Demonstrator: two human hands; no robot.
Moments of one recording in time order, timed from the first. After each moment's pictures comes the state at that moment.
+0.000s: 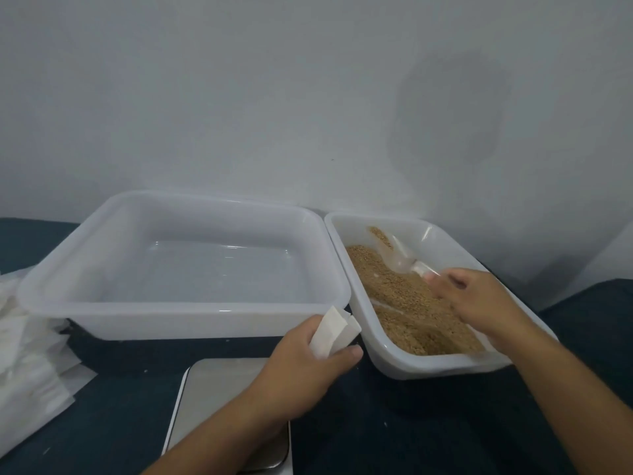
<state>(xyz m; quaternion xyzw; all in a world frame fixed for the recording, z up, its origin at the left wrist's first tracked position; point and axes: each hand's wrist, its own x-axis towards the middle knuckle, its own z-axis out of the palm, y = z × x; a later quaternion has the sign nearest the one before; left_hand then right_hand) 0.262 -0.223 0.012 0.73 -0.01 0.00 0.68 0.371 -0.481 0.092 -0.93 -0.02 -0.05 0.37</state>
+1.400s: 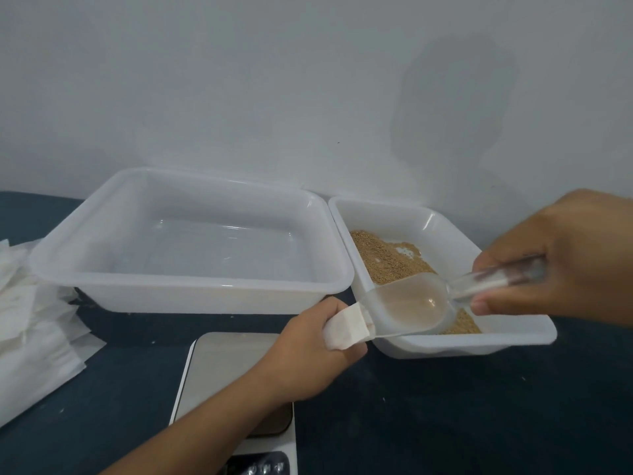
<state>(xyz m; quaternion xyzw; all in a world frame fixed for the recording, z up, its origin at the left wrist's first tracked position) 0.262 -0.223 0.002 0.80 -0.09 0.02 0.59 0.271 -0.459 0.238 -0.96 -0.27 -0.04 -0.06</state>
